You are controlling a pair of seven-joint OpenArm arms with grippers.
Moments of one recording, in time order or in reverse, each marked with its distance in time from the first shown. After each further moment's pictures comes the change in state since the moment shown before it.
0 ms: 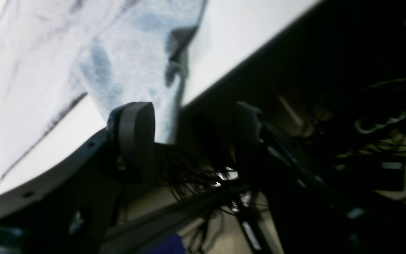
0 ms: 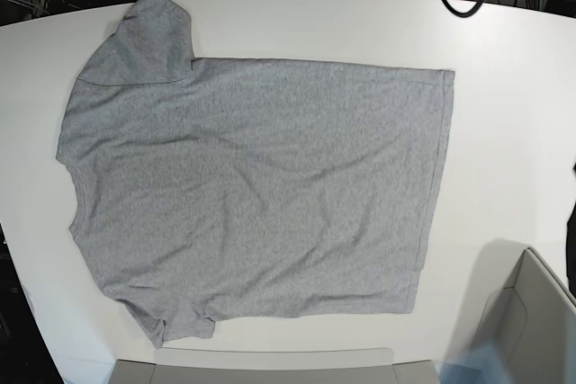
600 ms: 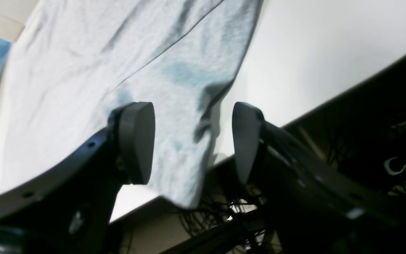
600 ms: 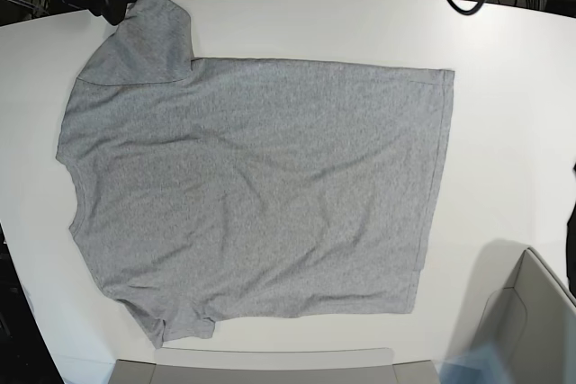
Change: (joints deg) left arm -0.2 -1.2 0.0 0.0 0.0 0.0 5.8; right arm 9.4 0.3 -0.3 -1.8 1.2 -0.7 -1.5
